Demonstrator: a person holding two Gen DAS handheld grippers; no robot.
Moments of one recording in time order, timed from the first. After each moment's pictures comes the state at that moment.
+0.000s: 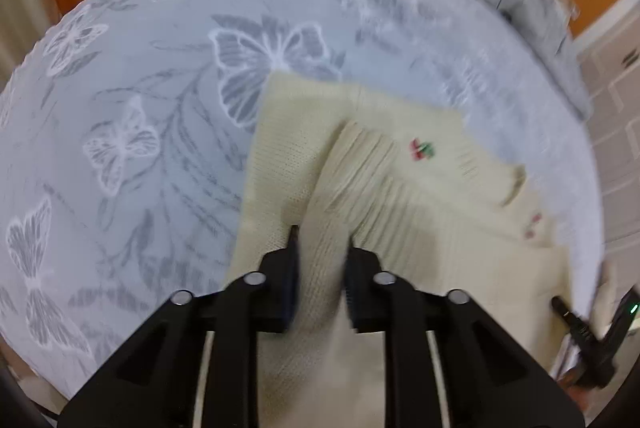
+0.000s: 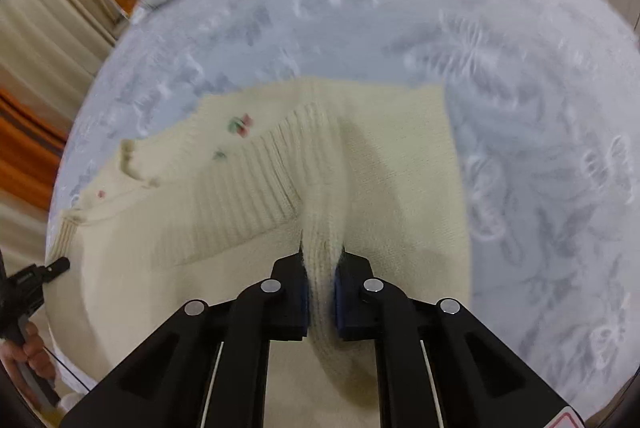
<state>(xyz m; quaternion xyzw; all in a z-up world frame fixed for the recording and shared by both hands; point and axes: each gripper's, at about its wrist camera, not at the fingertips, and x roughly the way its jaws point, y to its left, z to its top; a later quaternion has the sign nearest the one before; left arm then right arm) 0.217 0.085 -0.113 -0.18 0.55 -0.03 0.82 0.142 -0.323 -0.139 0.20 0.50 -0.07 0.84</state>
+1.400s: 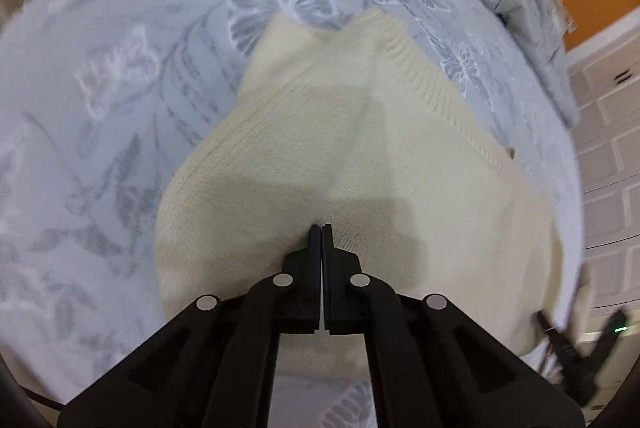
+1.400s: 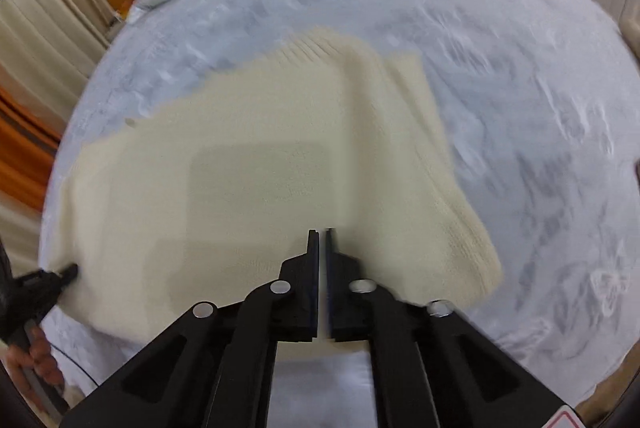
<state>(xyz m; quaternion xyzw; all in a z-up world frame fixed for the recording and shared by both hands) 0.196 0.070 -0.138 -0.20 0.57 -0.03 0.80 0.110 -0.298 -0.138 0.19 0.50 -0.08 0.84</state>
